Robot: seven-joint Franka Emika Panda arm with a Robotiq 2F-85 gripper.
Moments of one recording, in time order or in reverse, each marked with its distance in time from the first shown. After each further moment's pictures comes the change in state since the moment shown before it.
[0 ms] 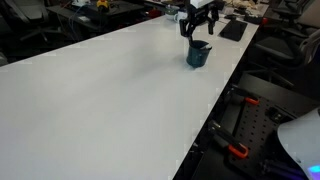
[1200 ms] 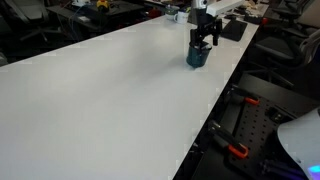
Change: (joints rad) arm -0.086 0.104 -0.050 0.002 0.147 0.084 -0.366
